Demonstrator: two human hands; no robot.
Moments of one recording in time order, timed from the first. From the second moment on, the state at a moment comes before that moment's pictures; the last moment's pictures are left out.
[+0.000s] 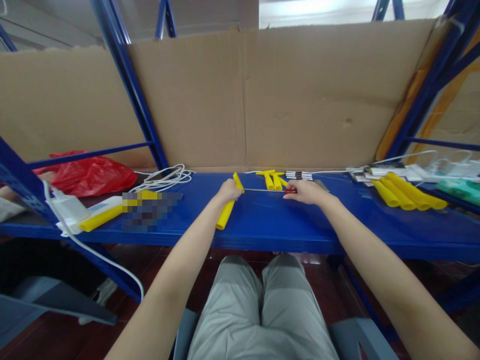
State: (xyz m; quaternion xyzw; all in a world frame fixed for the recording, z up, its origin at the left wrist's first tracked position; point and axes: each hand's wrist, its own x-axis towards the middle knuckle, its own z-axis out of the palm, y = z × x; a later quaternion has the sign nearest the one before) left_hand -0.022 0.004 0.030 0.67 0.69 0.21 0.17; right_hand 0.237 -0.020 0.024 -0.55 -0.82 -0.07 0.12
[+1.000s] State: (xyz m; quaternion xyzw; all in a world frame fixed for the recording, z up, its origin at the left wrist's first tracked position) left_hand -0.020 -0.003 0.032 0.67 0.68 0.23 0.18; right_hand 0.236 -0.022 0.024 -0.56 -0.81 -0.09 0.11
